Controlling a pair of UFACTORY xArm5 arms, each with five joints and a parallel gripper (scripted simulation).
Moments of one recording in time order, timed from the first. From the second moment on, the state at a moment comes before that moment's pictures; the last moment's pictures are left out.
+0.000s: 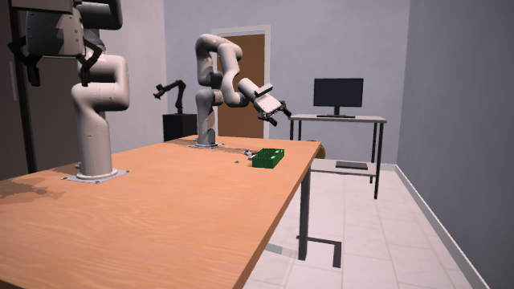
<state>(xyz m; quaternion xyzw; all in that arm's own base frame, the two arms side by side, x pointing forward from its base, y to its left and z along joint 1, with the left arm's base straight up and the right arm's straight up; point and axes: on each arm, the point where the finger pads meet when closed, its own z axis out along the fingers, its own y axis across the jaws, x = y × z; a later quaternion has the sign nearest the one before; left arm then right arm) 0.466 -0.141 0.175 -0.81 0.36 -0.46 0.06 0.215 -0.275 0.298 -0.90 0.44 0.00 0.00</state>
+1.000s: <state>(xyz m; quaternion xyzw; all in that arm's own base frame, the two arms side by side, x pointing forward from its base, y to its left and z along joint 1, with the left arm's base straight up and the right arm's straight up) 0.390 -0.180 0.176 -0.97 0.16 -0.19 -0.05 0.215 -0.275 0.298 -0.90 0.44 0.00 0.00</state>
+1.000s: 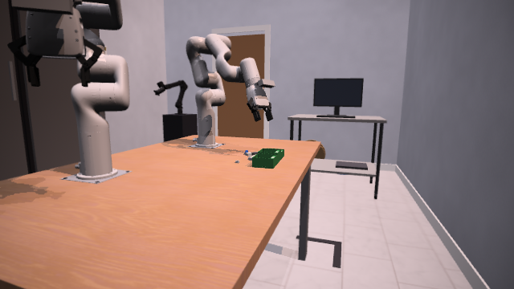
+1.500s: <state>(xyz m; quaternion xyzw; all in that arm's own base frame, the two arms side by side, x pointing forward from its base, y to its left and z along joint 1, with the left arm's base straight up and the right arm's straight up) 0.331 -0.176 0.197 -0.99 0.07 -0.08 -0.03 0.215 -0.275 0.298 -0.90 0.44 0.00 0.00</state>
